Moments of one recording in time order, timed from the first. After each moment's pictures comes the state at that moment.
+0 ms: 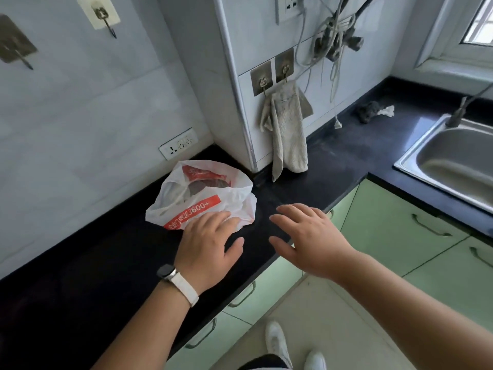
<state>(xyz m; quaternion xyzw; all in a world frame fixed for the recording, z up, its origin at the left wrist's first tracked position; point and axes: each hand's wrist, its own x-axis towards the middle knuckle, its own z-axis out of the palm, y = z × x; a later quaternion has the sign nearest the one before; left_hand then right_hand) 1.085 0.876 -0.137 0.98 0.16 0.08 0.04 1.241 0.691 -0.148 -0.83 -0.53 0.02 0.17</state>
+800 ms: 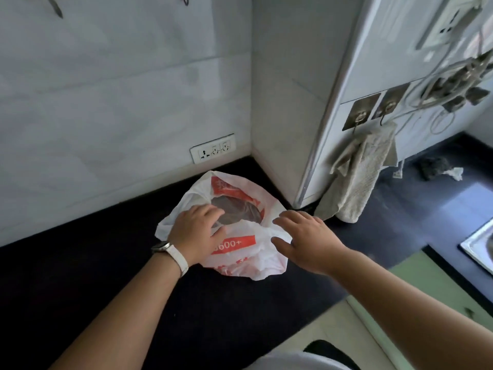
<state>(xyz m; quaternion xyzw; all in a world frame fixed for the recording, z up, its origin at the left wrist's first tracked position) 1.128 1.094 -0.199 0.95 0.28 0.04 0.11 1.323 0.900 -0.172 -0.80 -0.59 0.12 0.05</state>
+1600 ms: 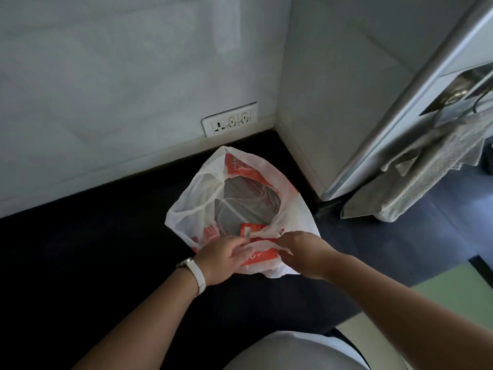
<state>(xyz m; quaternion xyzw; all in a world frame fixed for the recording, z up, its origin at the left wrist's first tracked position) 1.130 1.086 -0.287 0.83 0.33 -0.08 0.44 1.334 0.960 -0.268 -0.73 -0.60 0.33 0.00</state>
